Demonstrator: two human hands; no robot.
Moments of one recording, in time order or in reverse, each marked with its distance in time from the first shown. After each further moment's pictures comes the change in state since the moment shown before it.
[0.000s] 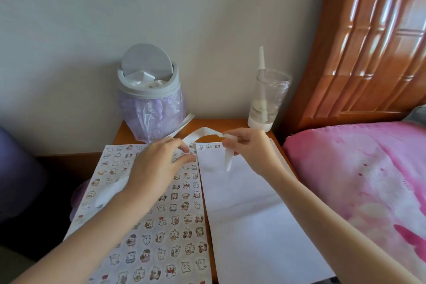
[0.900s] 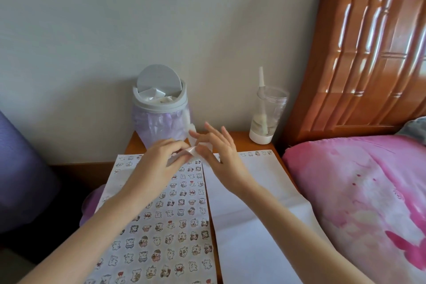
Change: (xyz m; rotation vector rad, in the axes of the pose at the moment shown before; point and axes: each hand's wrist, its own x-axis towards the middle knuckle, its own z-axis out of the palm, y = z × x) left_hand -0.005 -0.005 -0.034 -0.264 0.003 0.155; right_hand -0.013 -0.030 0.047 -0.181 -0.094 -0.479
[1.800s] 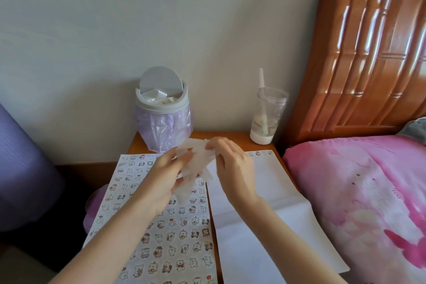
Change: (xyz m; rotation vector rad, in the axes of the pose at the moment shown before) left_hand -0.010 0.029 0.013 -1.050 -0.005 -0.656; right_hand -0.017 -0.015 0.000 -0.278 0.452 -0.133
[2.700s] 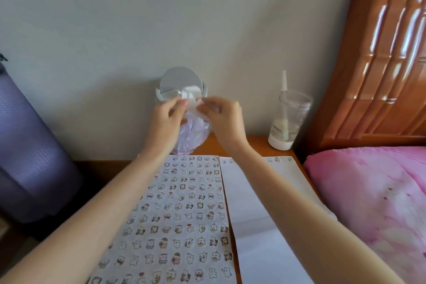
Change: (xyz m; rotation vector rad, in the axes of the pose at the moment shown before) left_hand 0.051 0.057 -0.024 0.466 0.319 0.555; right_hand 0.099 -0.030 0.038 0.432 -0.208 0.451
